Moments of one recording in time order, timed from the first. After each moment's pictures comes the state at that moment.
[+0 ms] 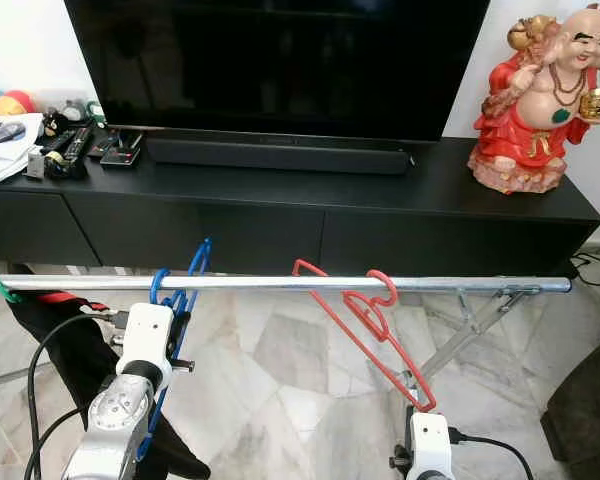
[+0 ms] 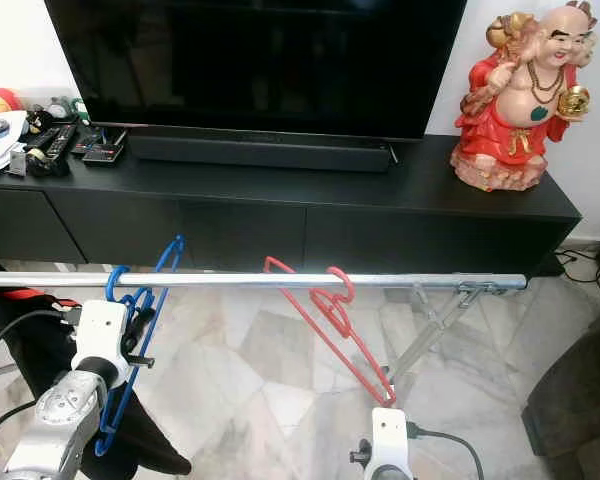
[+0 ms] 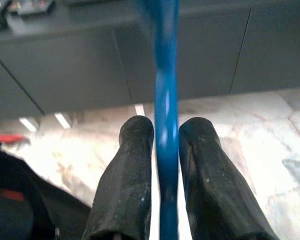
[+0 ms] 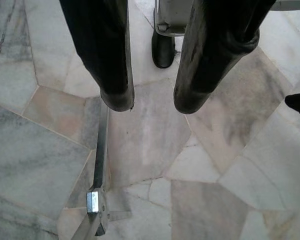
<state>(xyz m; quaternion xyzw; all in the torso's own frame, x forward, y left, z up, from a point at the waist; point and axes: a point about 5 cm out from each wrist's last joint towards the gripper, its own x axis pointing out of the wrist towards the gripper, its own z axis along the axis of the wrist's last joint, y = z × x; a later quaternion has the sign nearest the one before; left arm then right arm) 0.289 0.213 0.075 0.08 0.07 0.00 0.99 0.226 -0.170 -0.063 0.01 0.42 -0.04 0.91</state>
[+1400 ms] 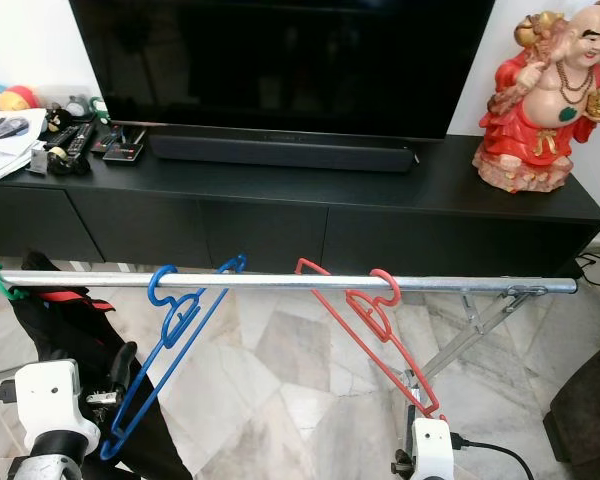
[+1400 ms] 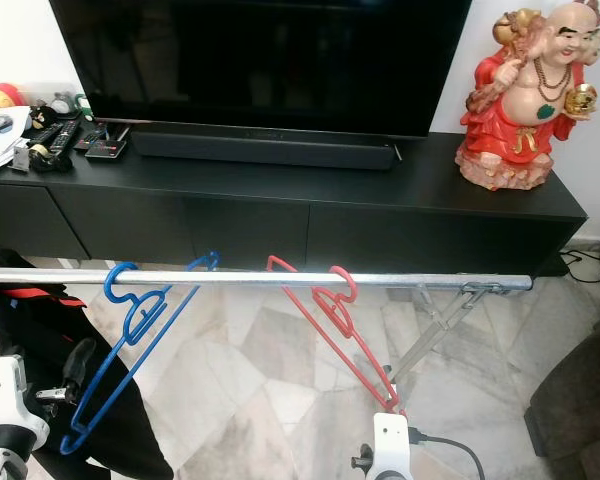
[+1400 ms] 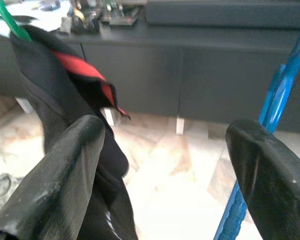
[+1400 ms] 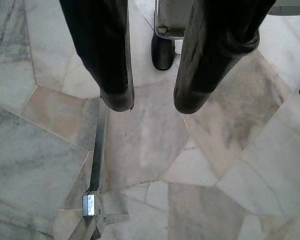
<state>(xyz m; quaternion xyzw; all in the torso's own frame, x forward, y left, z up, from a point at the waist) 0.207 0.254 0.092 0.02 0.02 0.10 0.99 0.222 -0.171 -0.065 0.01 0.41 -0.04 0.91</state>
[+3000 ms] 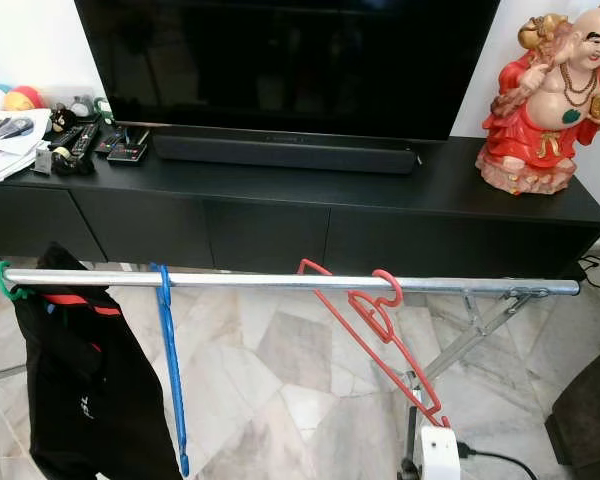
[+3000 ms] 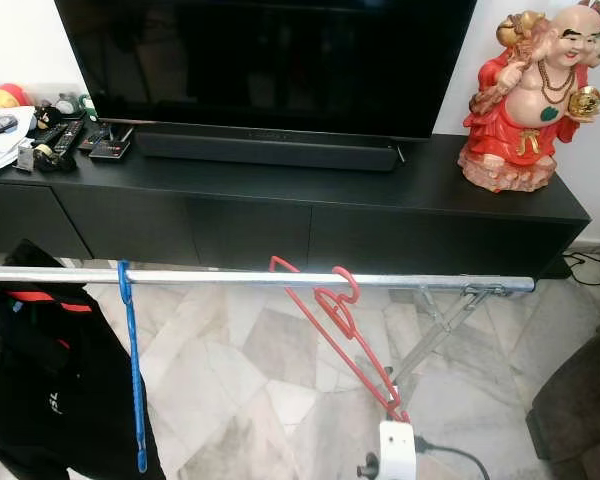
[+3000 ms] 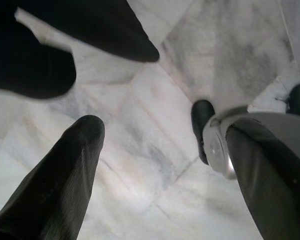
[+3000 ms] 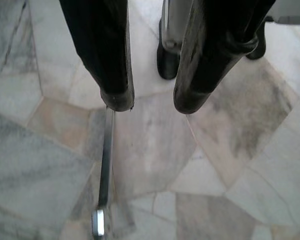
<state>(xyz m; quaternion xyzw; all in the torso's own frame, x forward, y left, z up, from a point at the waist) 0.149 0.236 -0.084 0.08 0.46 0.04 0.89 0.199 -0.177 -0.077 0.01 0.43 -0.05 0.90</state>
